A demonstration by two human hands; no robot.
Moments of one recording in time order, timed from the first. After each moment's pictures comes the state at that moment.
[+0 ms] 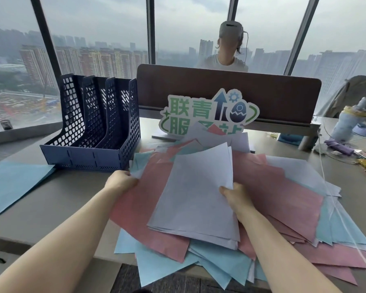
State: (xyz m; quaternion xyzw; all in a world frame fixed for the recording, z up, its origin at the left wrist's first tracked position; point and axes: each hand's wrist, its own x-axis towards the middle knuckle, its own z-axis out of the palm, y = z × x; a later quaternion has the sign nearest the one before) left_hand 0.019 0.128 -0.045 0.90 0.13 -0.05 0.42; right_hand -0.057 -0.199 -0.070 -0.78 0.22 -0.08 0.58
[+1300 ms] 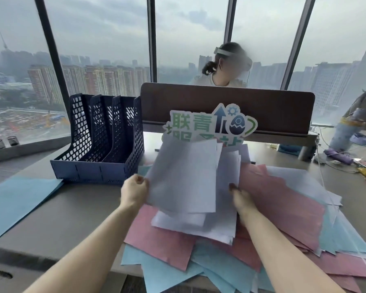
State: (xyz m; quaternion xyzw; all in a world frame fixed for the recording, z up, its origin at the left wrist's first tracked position) left_hand -0.005 0.096 -0.030 0.83 0.10 0.11 0.54; right_hand -0.055 -0.198 -0.045 -0.72 0.25 -0.08 0.64
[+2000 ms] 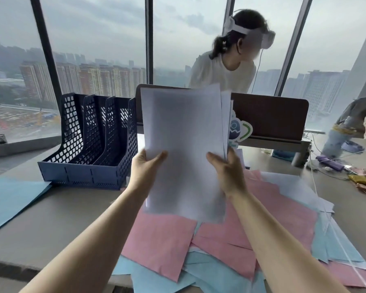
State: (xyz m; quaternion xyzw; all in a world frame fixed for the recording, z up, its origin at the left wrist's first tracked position) left_hand -0.016 0.045 0.043 0.61 -0.08 0.12 0.78; right_hand -0.067 -0.148 0.066 -0.70 -0.05 -0.26 0.66
